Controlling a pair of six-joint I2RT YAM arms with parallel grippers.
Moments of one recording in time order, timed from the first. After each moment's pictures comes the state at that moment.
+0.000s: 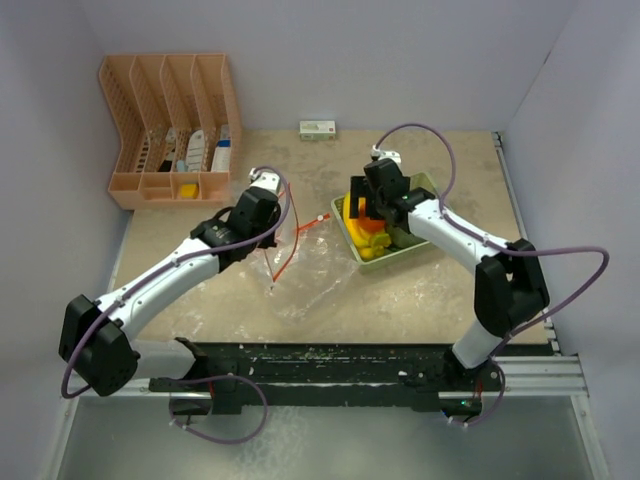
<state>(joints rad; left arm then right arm) -0.64 1.29 1.04 -0.53 -0.36 -0.34 0.52 1.64 1.24 -0.41 0.32 0.39</state>
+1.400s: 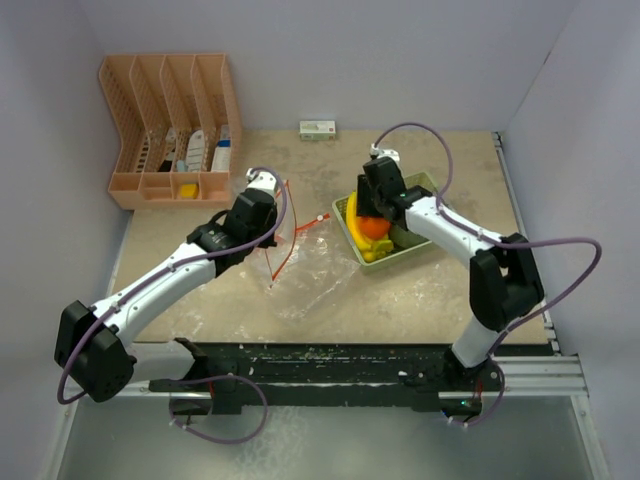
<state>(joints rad) -0.64 1.25 1.00 -0.46 -0.34 -0.34 0.50 1.67 1.26 -0.37 0.32 0.38</state>
